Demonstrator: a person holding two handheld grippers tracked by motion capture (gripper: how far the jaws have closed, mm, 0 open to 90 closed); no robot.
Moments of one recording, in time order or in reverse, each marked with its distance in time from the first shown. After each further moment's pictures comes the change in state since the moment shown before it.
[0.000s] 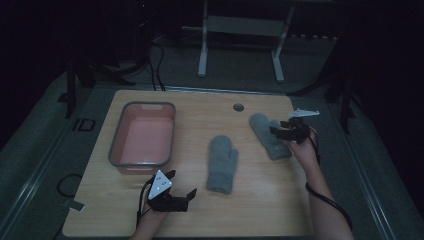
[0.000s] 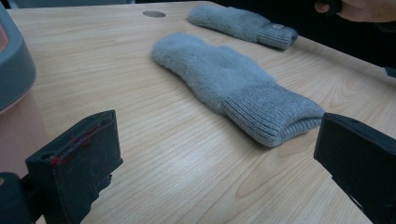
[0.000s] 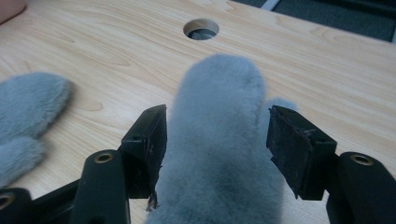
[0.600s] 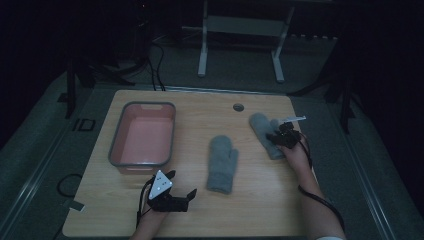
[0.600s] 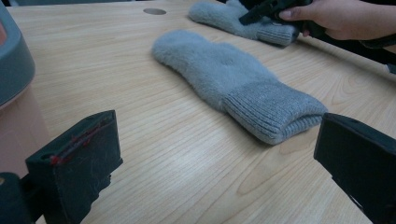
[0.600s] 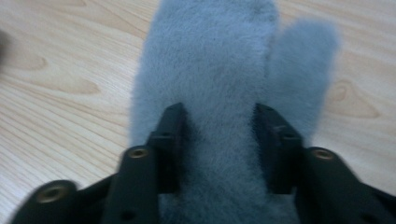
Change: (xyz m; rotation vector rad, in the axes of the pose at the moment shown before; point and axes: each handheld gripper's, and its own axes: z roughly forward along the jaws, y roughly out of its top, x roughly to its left) left arm 0.000 -0.001 0.001 0.009 0.003 0.003; right arm -0.001 -0.026 0.045 0.129 -0.028 0.049
